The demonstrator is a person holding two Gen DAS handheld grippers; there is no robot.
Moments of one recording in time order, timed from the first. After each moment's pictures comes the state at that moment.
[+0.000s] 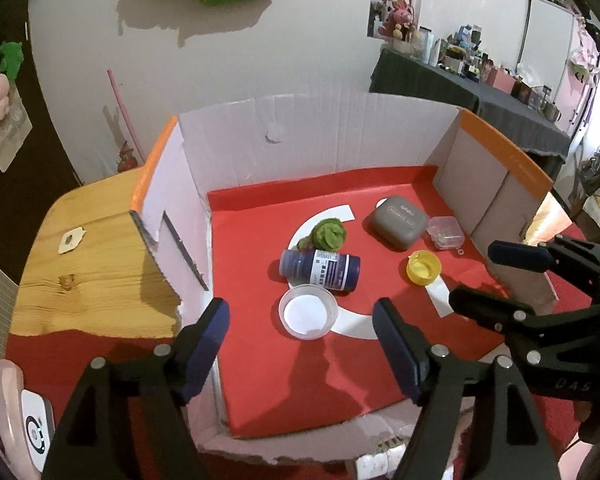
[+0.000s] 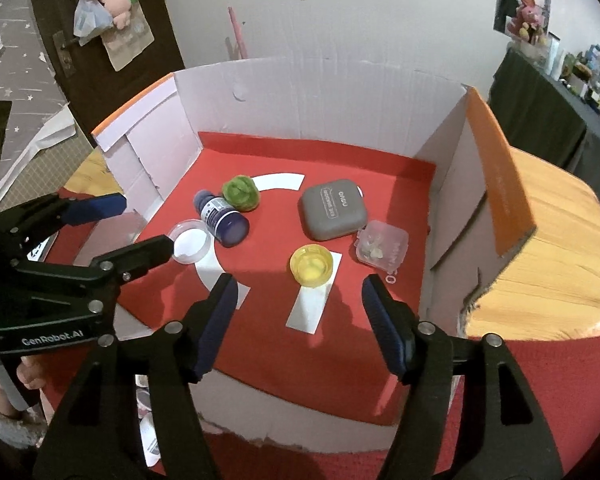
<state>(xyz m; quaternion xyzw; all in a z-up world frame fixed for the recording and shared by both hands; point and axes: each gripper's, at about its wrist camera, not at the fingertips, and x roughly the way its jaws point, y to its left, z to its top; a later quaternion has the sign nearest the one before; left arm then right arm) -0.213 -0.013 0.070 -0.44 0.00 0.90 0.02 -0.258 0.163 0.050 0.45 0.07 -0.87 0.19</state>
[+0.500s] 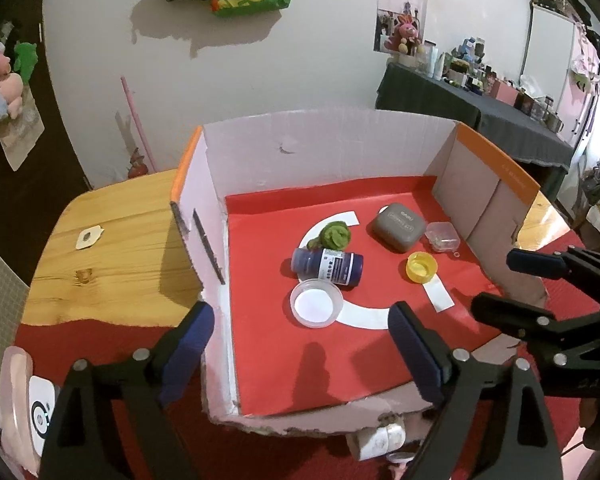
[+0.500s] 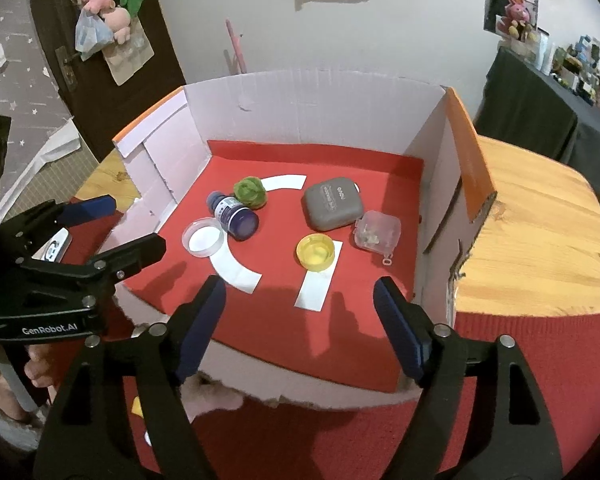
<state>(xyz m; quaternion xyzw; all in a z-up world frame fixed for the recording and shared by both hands) -0.193 -0.015 0.080 -0.41 -0.01 0.91 0.01 -0.236 0.169 0.063 0.43 0.05 -0.88 0.19</state>
